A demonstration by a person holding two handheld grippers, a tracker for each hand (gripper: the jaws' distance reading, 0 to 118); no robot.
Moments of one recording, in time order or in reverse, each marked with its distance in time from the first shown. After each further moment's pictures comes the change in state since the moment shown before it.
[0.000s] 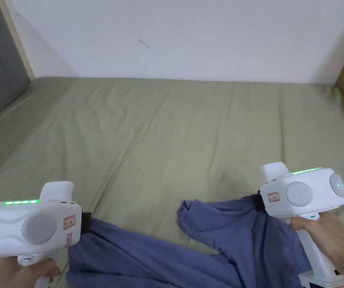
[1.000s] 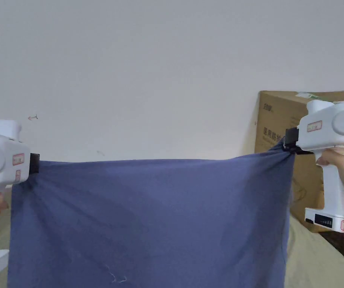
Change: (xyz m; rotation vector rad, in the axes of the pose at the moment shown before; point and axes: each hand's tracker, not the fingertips) left arm 0.042 0.132 0.266 0.576 0.067 -0.135; right arm 0.124 0.024 0.372 0.605 -0.164 -0.416
